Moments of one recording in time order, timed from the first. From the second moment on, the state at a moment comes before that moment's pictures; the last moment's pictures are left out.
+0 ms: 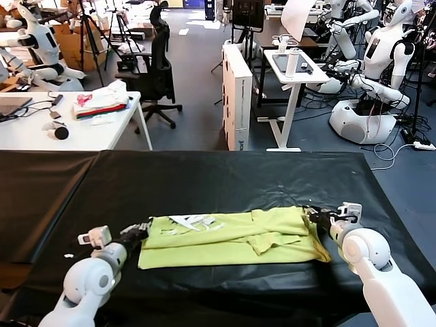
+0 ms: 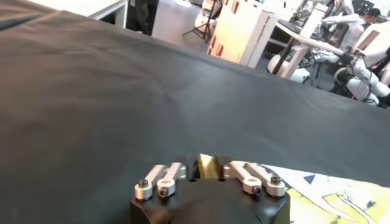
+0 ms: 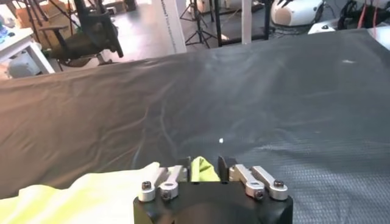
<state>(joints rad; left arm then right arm) 1.29 -1.14 -0.53 -1.90 -0.80 0.59 -0.17 -1.07 0.97 0.43 1.74 0.87 -0.63 0.22</state>
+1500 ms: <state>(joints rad) 1.38 -0.77 -0.70 -1.93 -1.43 0.74 0.03 -1.63 0.79 0.64 2.03 0.62 0.26 -0.14</state>
